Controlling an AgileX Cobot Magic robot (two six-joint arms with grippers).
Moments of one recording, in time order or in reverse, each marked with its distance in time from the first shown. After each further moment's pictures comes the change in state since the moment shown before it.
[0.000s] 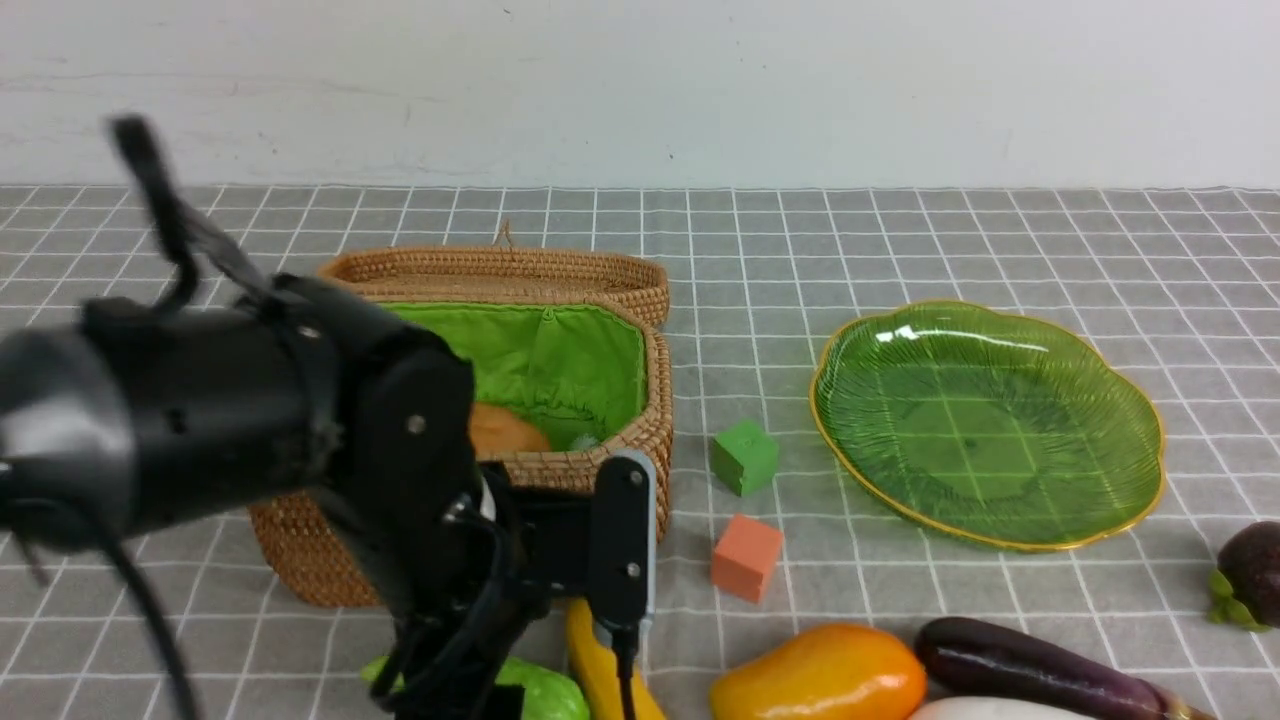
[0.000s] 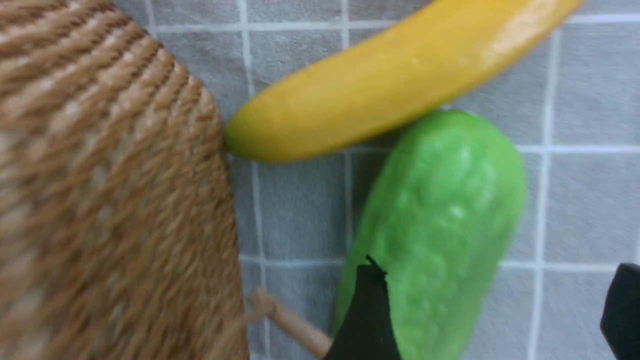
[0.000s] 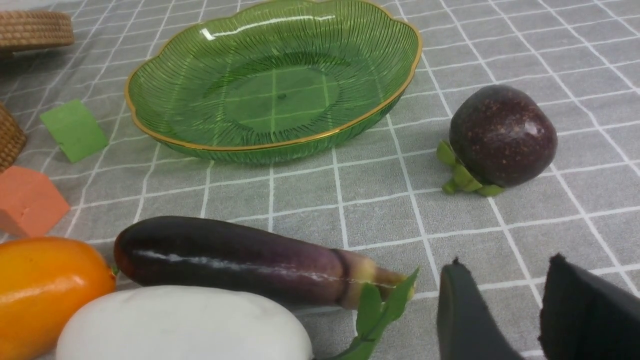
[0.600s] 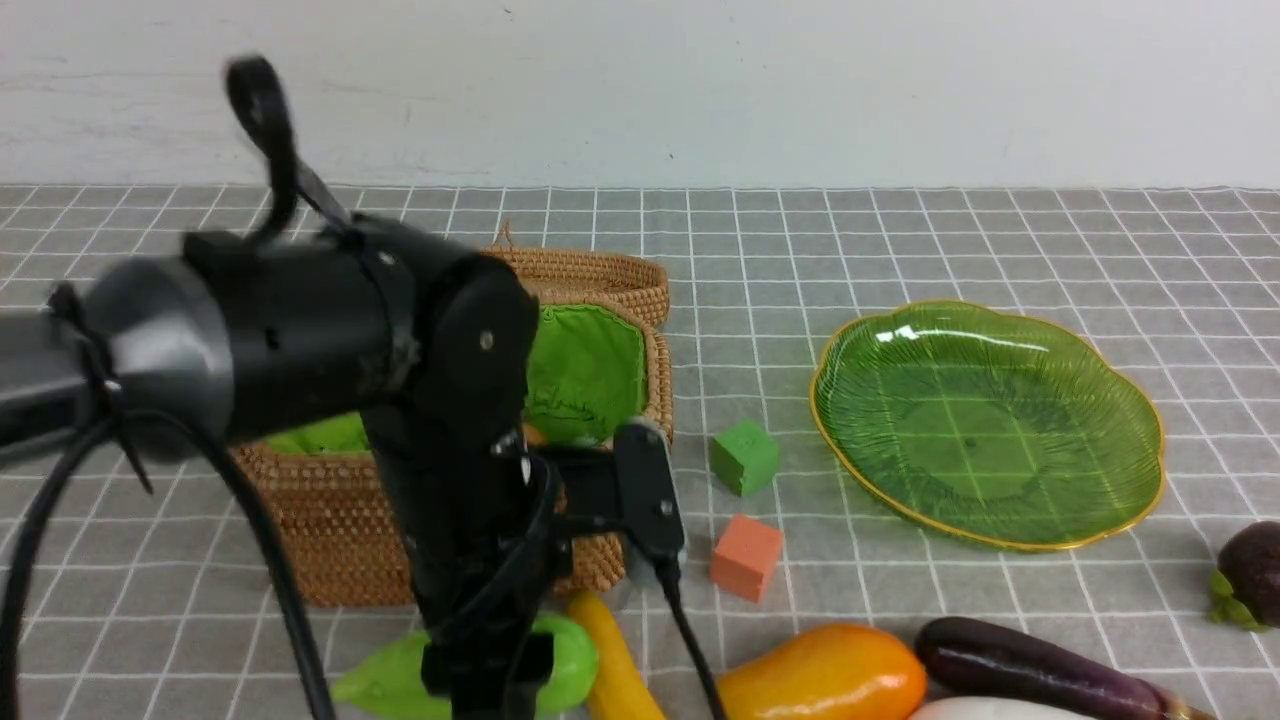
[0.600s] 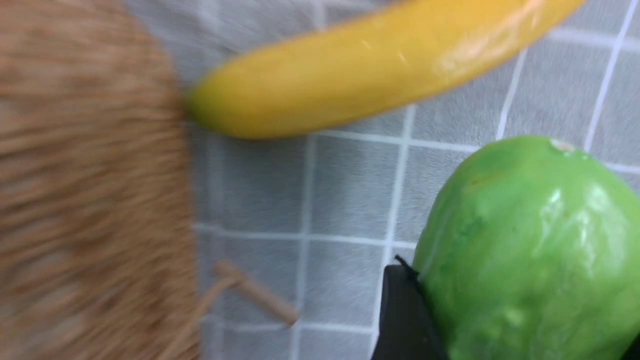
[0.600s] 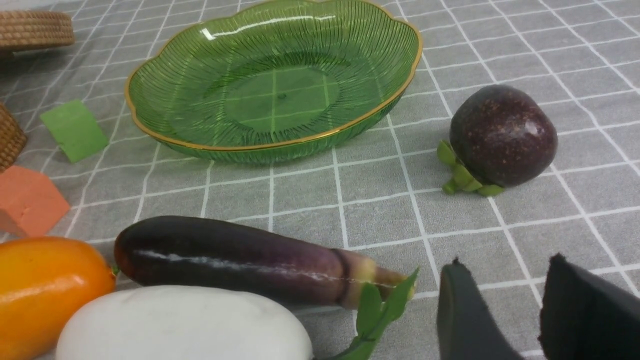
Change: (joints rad) right arm 0.000 0.000 0.000 0.000 0.000 0.000; left arm 0.000 0.024 -0.210 -0.025 0.275 -0.165
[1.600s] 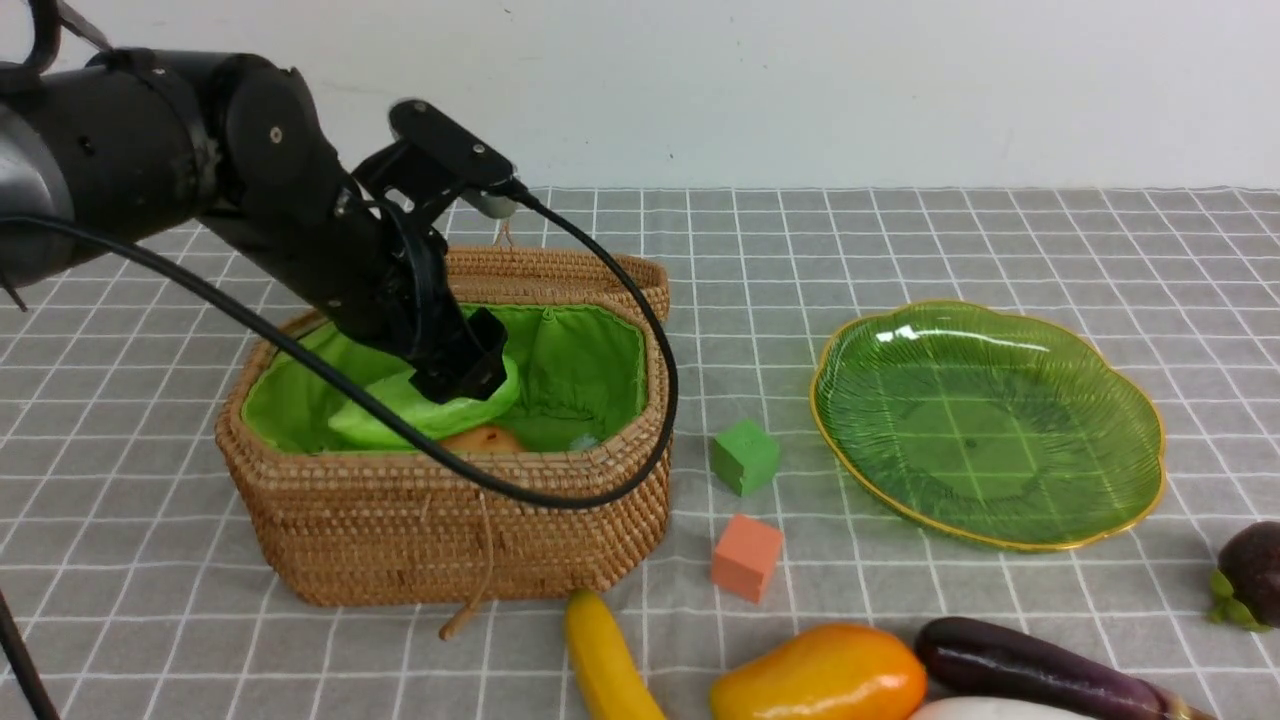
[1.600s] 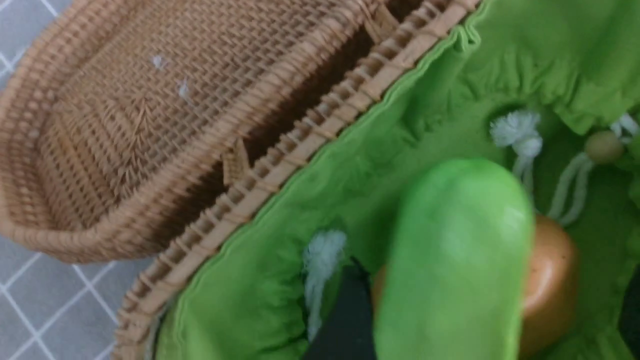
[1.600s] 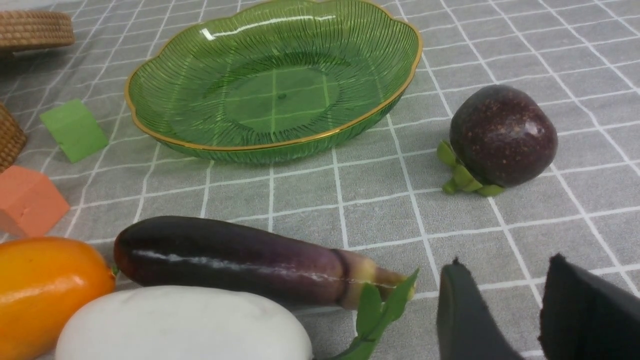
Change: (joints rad) right arm 0.000 0.000 0.000 0.000 0.000 0.000; left arm 0.329 0.070 -0.147 -0.024 -0.392 -0.307
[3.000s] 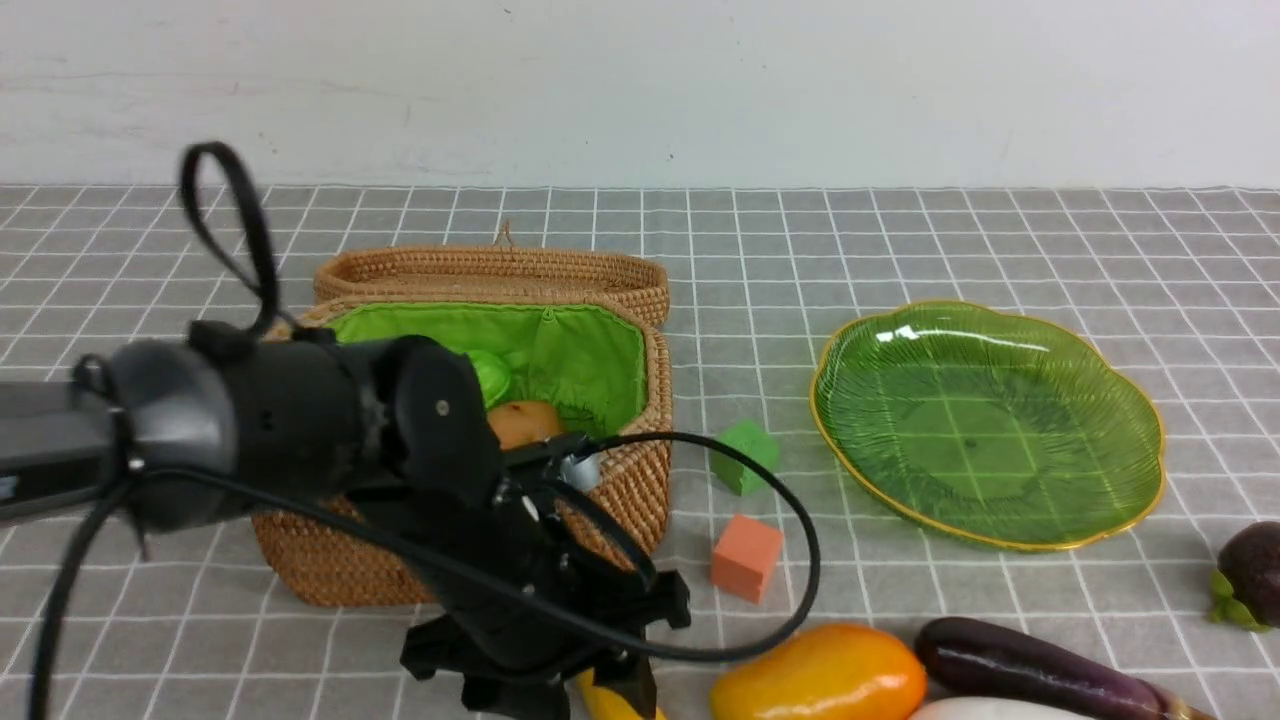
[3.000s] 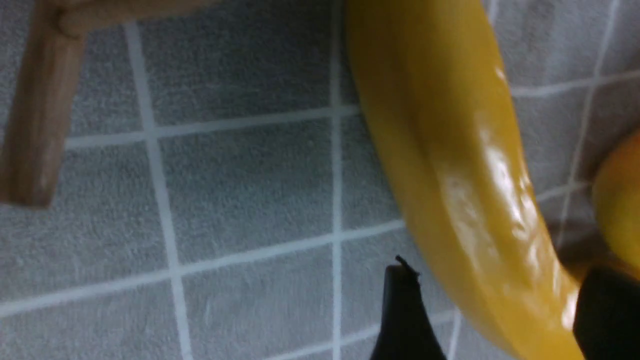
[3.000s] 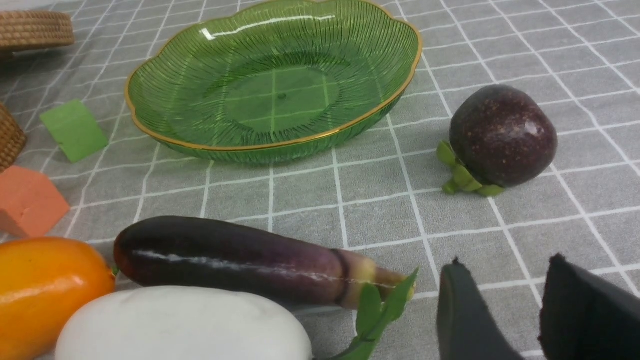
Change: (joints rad) right arm 0.000 0.000 0.000 -0.001 0.000 0.000; left arm -0.264 0.027 0.346 -0.359 0.013 -0.808
